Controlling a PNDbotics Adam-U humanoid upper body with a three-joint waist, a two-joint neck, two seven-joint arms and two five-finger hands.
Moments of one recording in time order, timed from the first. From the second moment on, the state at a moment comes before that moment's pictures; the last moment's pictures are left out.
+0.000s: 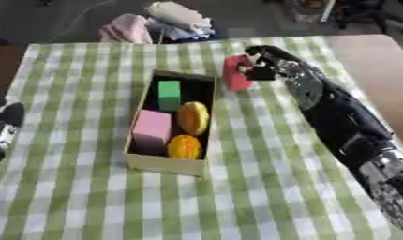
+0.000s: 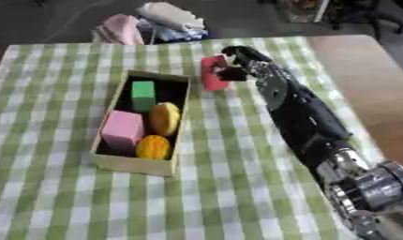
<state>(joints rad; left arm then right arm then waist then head) -0.22 0.31 -0.05 -1.96 -0.25 0.24 0.00 -1.02 -0.36 0.06 -0.63 0.77 -0.05 0.19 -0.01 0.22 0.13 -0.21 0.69</state>
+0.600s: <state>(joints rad) -0.22 0.31 -0.05 -1.96 -0.26 0.24 0.00 -1.02 -0.36 0.05 -0.65 0.79 0.00 0.11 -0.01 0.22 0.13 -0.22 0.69</state>
